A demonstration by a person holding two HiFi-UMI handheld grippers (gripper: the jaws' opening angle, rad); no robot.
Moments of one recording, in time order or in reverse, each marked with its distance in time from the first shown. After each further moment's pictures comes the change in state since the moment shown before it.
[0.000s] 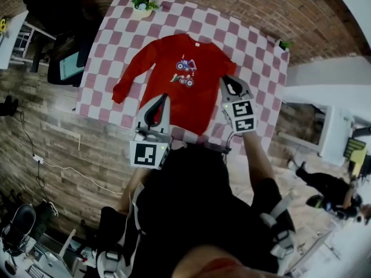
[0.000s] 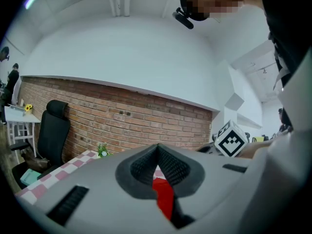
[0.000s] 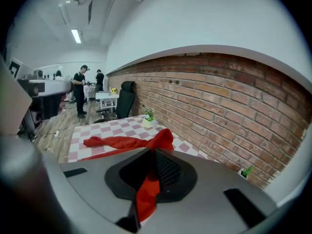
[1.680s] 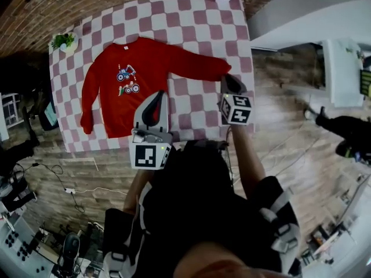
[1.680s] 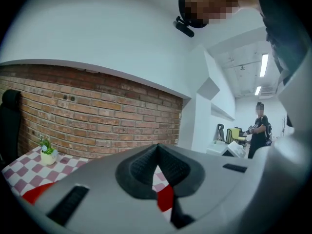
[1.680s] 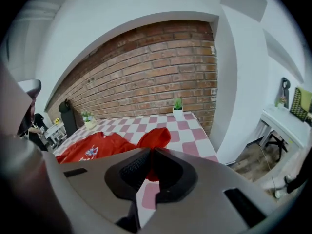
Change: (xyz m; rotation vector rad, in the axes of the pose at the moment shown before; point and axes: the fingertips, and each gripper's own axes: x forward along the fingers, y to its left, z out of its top) left arm 0.151 -0.250 -0.044 0.085 0.117 -0.292; right arm -0.113 -0.214 -0.265 0.673 0.107 -0.391
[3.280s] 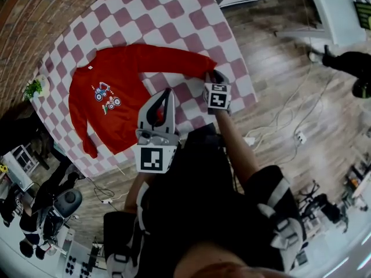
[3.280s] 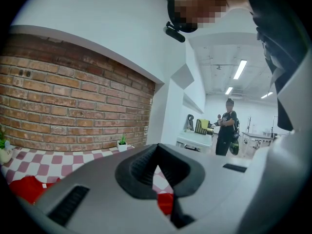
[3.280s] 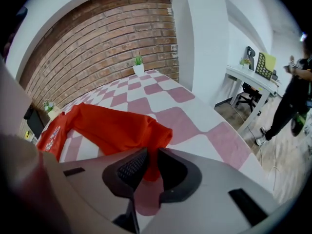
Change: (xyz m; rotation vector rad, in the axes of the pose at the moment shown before) left arm 0.068 -0.095 -0.064 0.060 0.159 -0.354; right arm 0.046 -0.058 -0.198 0.303 0.263 -0.264
